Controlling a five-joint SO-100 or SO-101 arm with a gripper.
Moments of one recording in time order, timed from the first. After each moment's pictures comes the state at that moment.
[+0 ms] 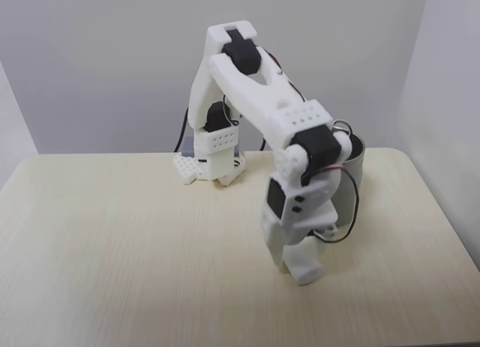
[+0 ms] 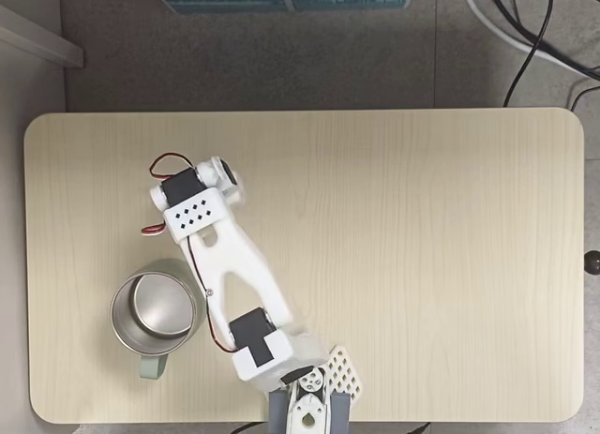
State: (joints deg) arm -34.1 115.0 96.5 80.3 -71.9
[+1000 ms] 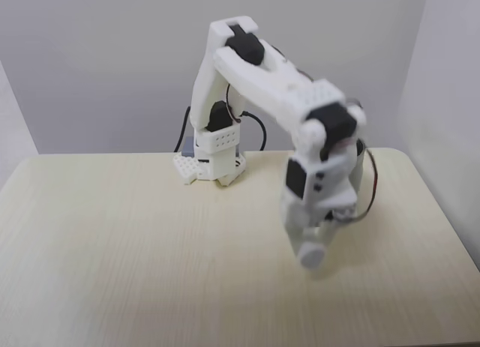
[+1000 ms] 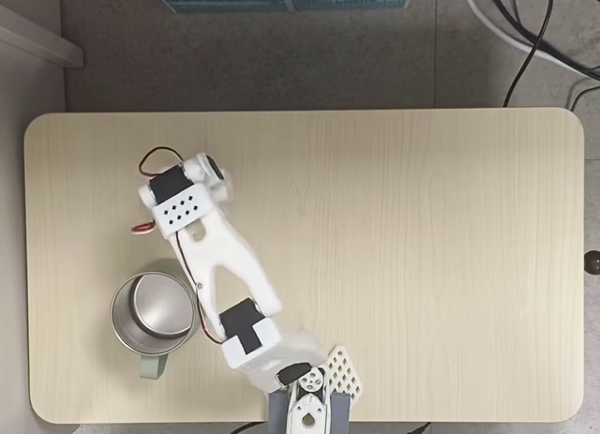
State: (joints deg) arm -38.3 107.7 98.5 81.7 -62.4
